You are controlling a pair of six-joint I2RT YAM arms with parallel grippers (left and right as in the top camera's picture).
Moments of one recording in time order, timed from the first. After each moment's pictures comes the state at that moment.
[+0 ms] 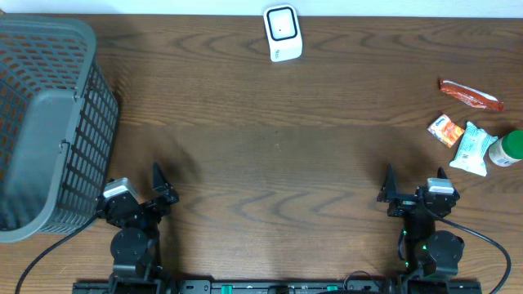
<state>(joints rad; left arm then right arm) -0.08 0.01 0.07 -0.21 -0.33 -0.27 -0.07 0.01 0.01 -0.07 0.01 0.01</state>
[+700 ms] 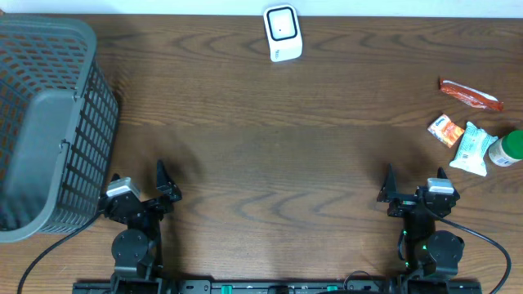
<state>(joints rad) -0.08 0.01 0.03 -0.11 -0.28 -0.25 -0.07 0.01 0.01 -0.07 0.01 0.01</state>
